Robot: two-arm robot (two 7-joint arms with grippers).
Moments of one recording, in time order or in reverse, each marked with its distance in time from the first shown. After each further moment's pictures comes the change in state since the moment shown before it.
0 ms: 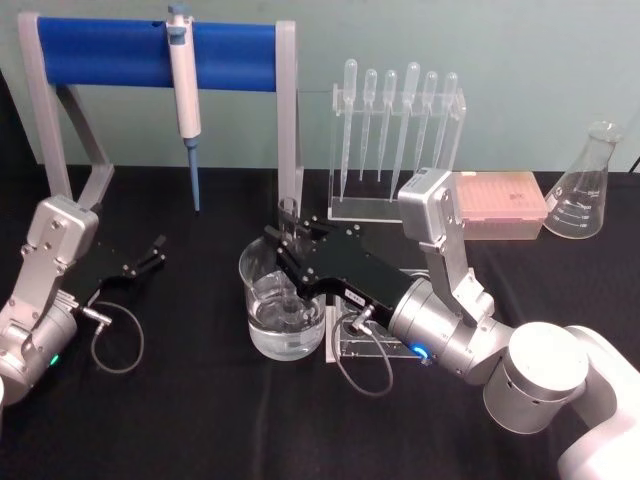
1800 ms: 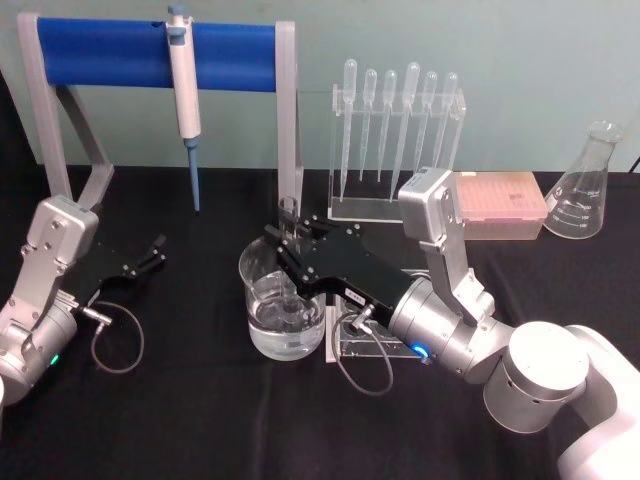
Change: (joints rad) left arm 0.000 0.000 0.000 0.000 0.000 0.000 0.000; right arm 0.001 0.001 -0.001 -0.001 0.001 0.000 -0.002
